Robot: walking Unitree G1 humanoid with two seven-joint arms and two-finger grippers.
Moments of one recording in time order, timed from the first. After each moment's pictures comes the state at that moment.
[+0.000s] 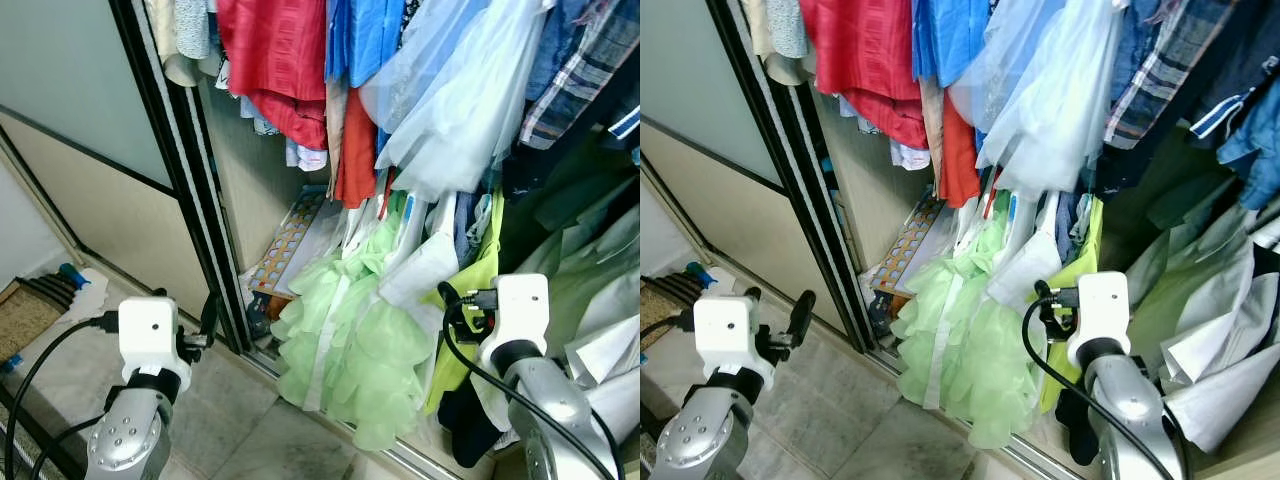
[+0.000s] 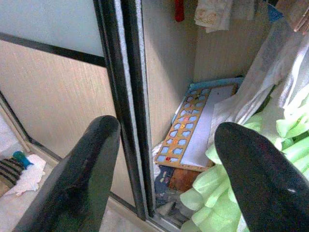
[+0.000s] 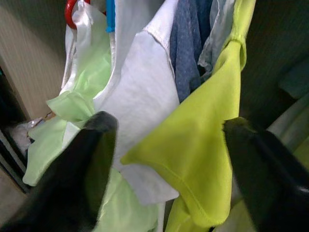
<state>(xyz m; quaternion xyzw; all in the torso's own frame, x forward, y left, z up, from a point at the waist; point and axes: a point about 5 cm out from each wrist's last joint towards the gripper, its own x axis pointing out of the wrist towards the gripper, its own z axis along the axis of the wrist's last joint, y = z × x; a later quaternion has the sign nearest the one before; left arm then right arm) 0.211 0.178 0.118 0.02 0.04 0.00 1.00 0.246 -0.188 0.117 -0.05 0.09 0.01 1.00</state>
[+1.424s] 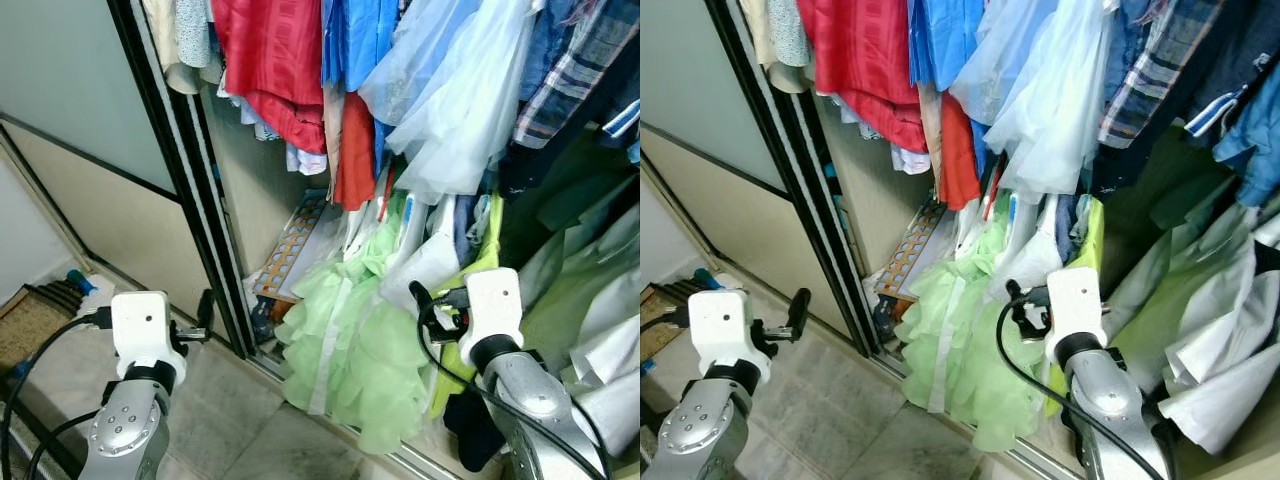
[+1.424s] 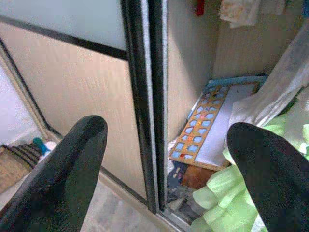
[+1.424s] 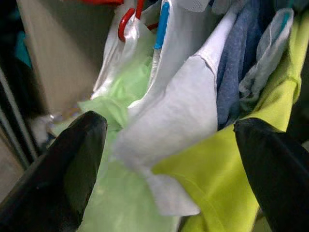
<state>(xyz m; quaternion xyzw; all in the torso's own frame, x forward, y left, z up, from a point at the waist) 0.220 0.183 0.115 0.01 0.07 0.03 1.00 0.247 -0.166 0.125 -0.10 0.08 0.06 0.99</state>
